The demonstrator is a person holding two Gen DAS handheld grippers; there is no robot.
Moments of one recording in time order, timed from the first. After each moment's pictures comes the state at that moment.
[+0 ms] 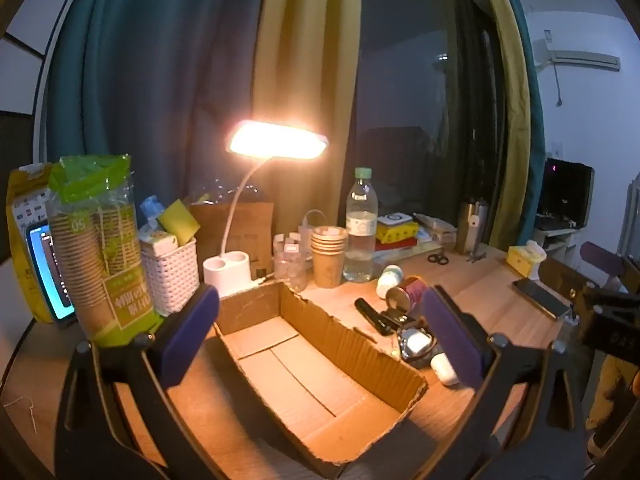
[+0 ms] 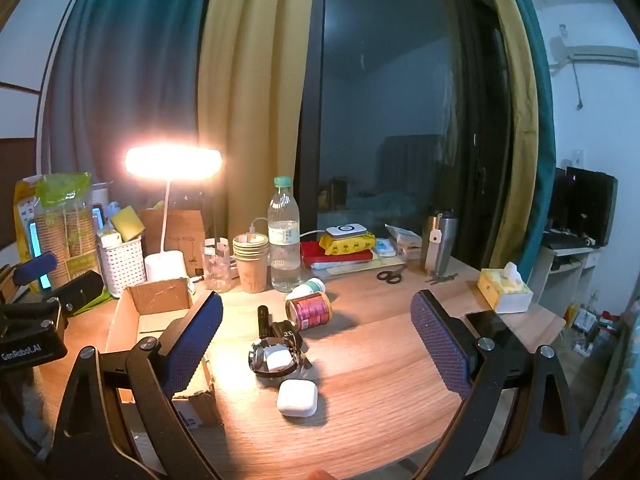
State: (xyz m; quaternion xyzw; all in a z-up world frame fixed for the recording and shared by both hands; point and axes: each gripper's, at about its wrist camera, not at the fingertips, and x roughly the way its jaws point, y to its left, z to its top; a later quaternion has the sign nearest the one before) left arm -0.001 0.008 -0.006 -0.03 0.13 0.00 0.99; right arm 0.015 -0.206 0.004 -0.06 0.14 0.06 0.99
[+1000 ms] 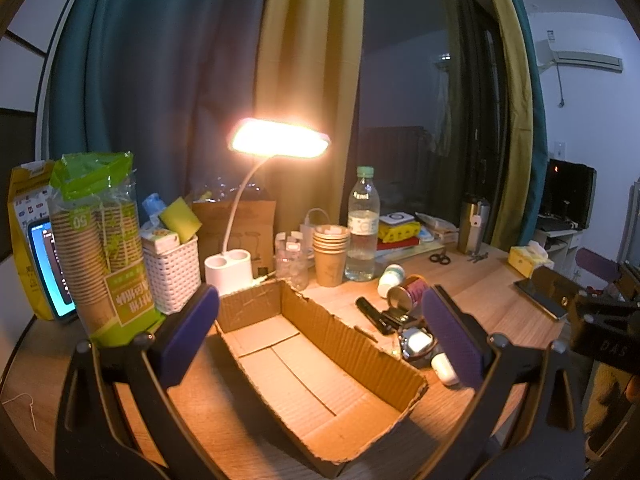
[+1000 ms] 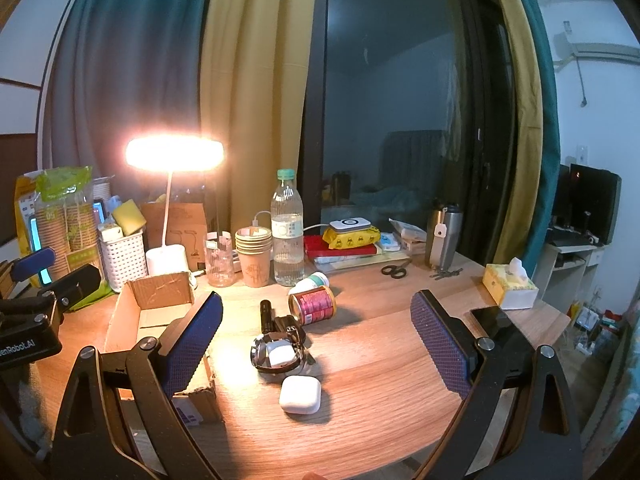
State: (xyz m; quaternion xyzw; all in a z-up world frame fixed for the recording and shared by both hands) left arm -0.002 0.009 -0.009 -0.03 0.13 0.00 0.99; right arm 0.017 -0.205 -0.009 -0.06 0.14 0.07 0.99
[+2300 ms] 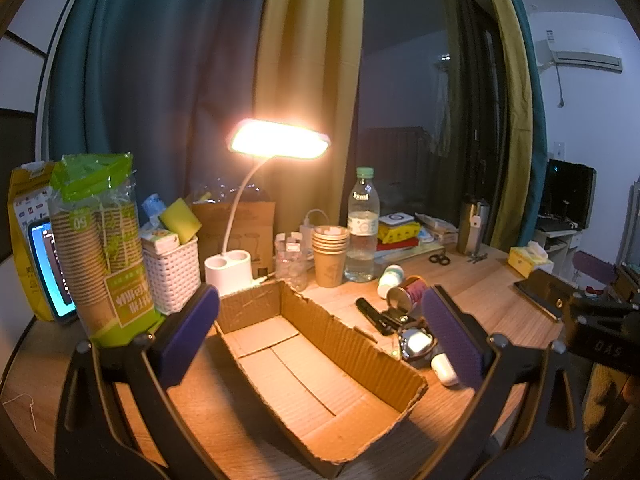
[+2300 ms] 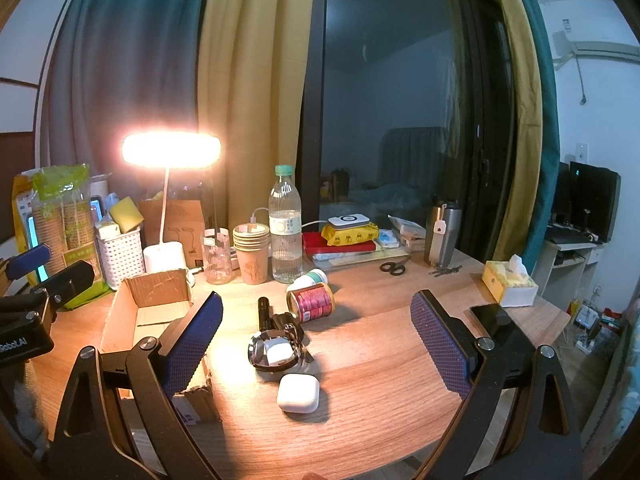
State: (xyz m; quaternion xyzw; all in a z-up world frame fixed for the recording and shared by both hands) left arm -0.002 0.009 -0.009 -0.03 0.13 0.00 0.99; right arm 0.018 -0.208 -0.009 -0.06 0.15 0.07 0.99
